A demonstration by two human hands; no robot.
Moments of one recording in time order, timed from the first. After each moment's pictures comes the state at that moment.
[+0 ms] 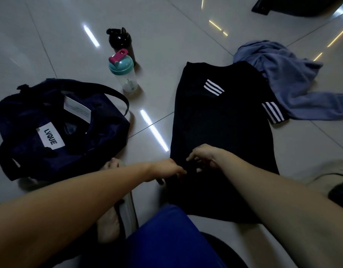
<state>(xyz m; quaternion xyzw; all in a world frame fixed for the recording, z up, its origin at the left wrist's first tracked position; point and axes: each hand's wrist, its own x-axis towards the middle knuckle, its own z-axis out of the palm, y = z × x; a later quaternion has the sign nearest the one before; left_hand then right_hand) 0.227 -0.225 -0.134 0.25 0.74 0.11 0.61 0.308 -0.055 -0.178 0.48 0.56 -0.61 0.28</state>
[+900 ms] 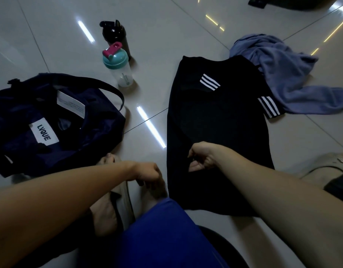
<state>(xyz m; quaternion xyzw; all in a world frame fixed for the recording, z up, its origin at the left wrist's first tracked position) 0.212 -0.260 -0.158 0.28 0.74 -0.02 0.61 0.318 -0.065 -0.161 0.50 0.44 -0.67 0.32</state>
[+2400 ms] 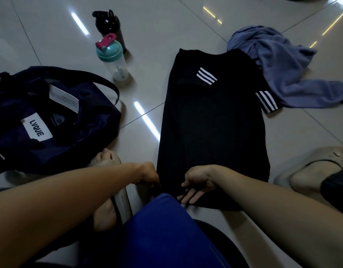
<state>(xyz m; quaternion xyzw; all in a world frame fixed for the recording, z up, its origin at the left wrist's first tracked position) 0.231 -0.258 -0.189 0.17 0.79 -0.03 0.59 0.376 -0.108 -0.184 0.40 0.45 -0.62 0.50</state>
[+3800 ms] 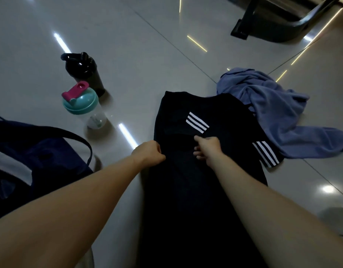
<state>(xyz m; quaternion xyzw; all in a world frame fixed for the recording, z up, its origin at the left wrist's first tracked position) 0.072 -0.064 -0.184 0.33 0.87 0.10 0.36 0.210 0.095 -0.197 0.61 0.53 -0.58 -0.05</state>
